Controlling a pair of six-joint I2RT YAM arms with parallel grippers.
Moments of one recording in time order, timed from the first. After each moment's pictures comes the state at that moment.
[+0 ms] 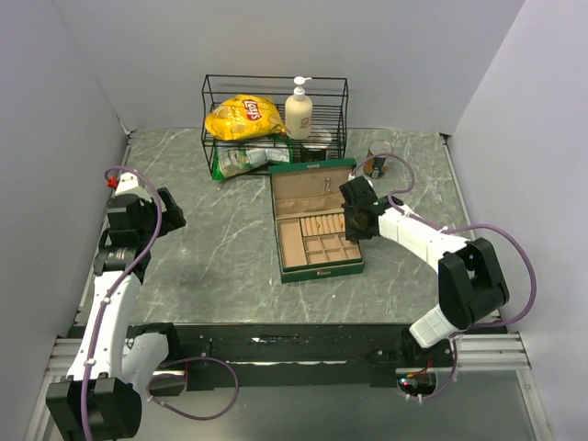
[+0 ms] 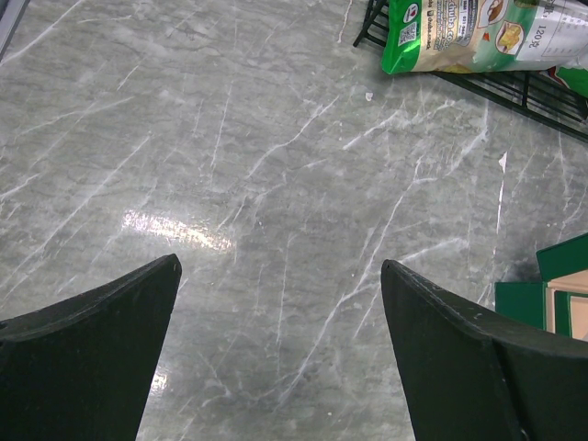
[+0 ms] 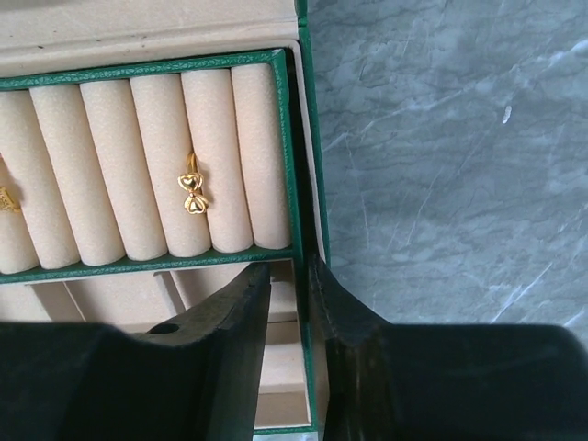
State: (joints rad) left arm 0.08 0.86 0.75 -0.36 -0.01 -0.30; right arm 0.46 1.53 1.04 -0.61 0.22 0.39
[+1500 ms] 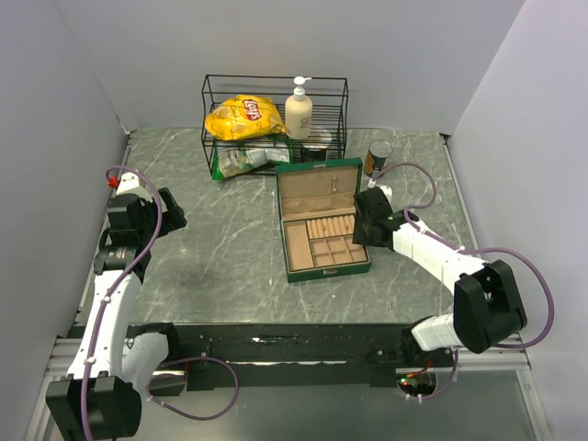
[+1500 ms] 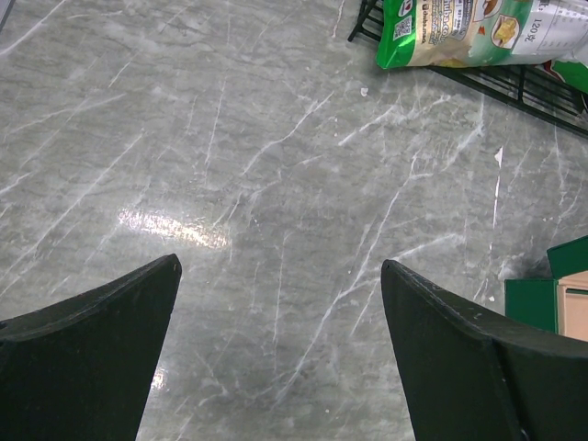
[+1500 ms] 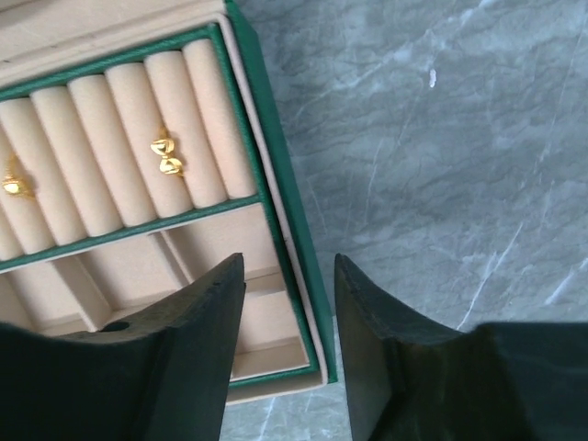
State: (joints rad) left arm 0.08 0.87 0.75 -0.36 0.00 -0.30; right arm 0.43 1.37 0.88 -0.53 0.29 0.49
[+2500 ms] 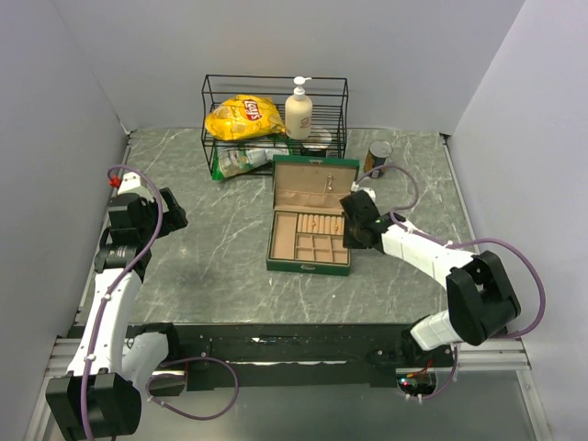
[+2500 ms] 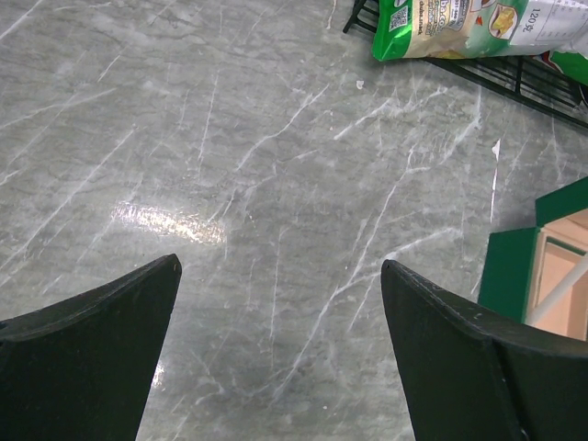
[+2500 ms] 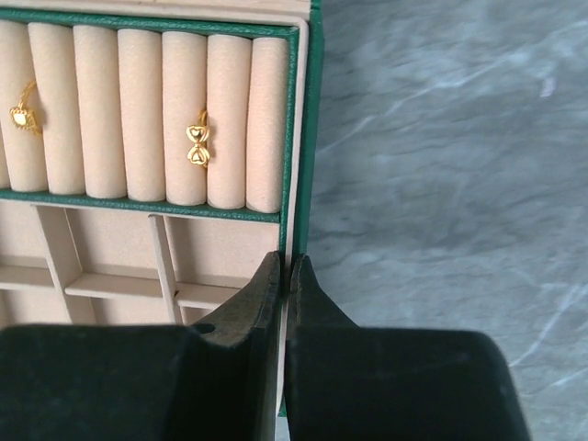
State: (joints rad) left arm 0.08 0.88 0.75 -0.36 0.02 -0.30; right arm 0.50 1.43 0.87 -0.46 0.22 0.49
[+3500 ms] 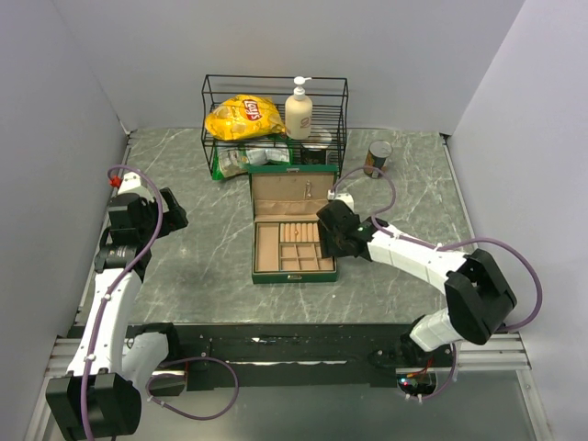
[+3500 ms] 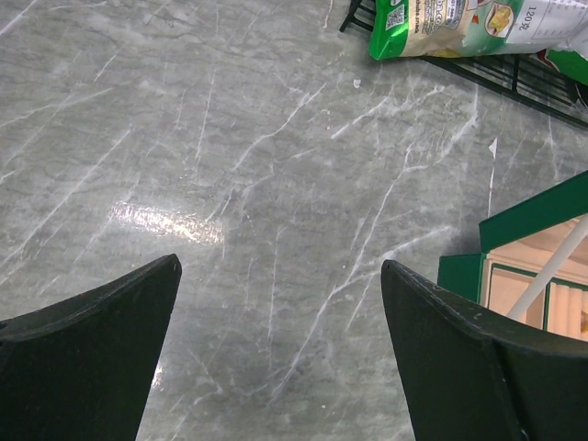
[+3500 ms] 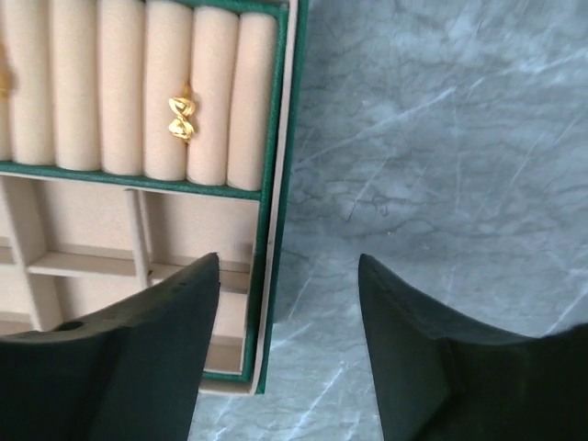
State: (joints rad) left arm 0.08 0.88 0.75 -0.36 0.03 -0.30; right arm 0.71 1.45 0.92 -0.53 0.33 0.49
